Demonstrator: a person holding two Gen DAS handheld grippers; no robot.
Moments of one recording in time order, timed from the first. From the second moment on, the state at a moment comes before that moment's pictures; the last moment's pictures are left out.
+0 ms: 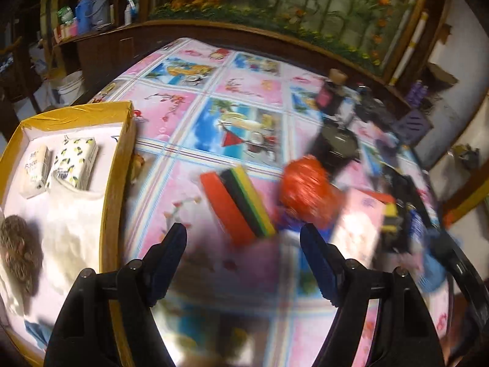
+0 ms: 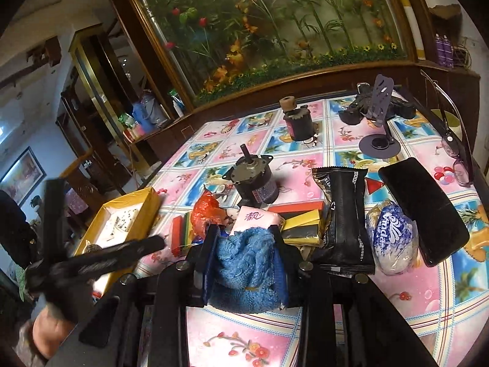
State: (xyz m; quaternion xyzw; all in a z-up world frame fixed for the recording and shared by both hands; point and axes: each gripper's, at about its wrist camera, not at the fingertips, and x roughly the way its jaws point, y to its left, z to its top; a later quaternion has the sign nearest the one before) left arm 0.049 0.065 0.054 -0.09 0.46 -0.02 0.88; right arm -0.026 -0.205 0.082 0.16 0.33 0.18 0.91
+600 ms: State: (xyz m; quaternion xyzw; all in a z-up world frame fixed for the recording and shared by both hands) left arm 0.030 0.043 0.016 -0.08 0.46 -0.03 0.88; right arm -0.023 -0.194 0.071 0.14 0.37 0.18 0.90
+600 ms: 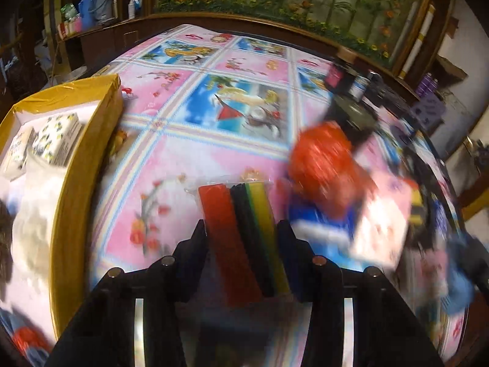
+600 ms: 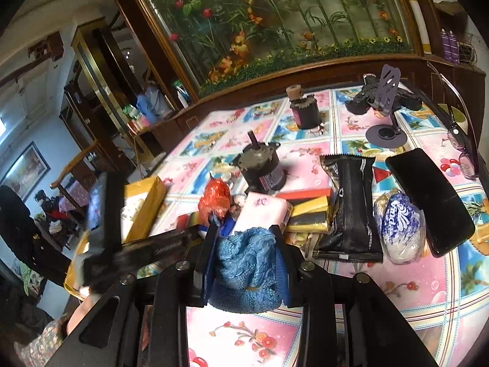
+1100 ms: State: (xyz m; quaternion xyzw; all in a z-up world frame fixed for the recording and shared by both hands) left arm -0.001 0.031 0.015 -0.04 0.44 -0.07 0.90; right arm -0.007 -0.166 0.024 0.06 0.47 0.14 0.87
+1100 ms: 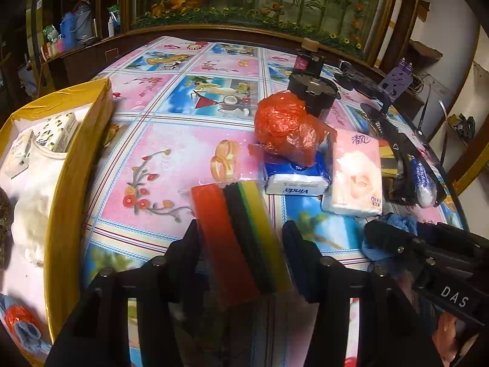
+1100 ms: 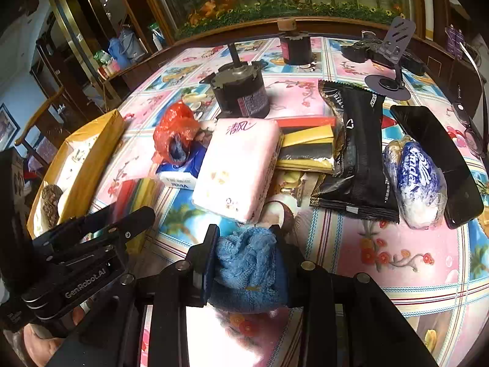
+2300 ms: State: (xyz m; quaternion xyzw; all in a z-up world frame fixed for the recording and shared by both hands) left arm -0.005 0.031 0.021 -0.07 0.42 -0.08 0.90; right arm -0.033 -0.174 0.034 0.06 0.44 0.16 0.88
